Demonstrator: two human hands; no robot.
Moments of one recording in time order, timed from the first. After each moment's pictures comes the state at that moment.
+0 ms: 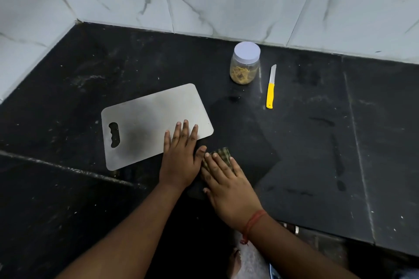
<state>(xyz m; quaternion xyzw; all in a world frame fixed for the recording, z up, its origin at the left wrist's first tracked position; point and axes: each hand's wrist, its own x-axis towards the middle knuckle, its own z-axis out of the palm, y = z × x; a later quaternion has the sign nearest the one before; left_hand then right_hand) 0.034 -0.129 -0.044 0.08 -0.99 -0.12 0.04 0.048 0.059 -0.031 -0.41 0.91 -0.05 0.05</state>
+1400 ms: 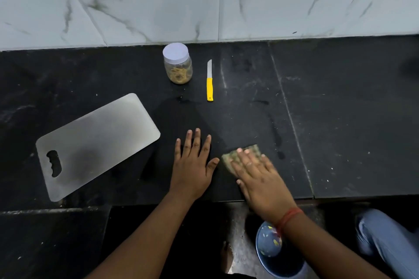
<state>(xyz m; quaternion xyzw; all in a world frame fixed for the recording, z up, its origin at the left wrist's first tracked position) 0.024 0.011 -0.045 -0.09 -0.99 -0.09 0.00 0.053 0.236 -0.035 -0.24 0.97 -0.01 0.02</state>
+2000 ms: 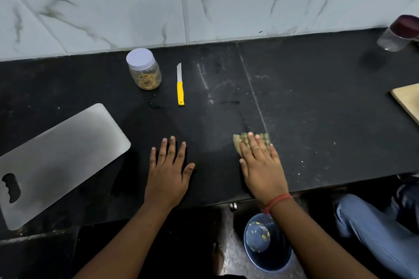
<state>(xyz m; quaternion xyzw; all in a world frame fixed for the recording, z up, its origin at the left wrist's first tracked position) 0.021 0.017 -0.049 -0.08 -0.99 -0.07 -0.01 0.026 0.283 -0.031 -0.04 1.00 -0.03 -0.01</state>
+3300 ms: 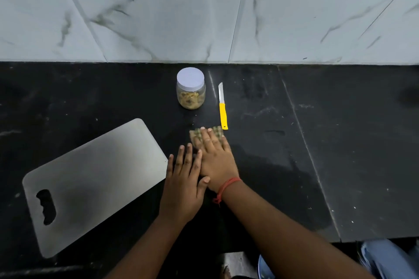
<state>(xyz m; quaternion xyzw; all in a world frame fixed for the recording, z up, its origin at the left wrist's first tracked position) -0.028 -0.060 -0.045 -0.10 -0.98 -0.16 0.05 -0.102 0.071 -0.028 -0.20 0.98 -0.06 0.04</state>
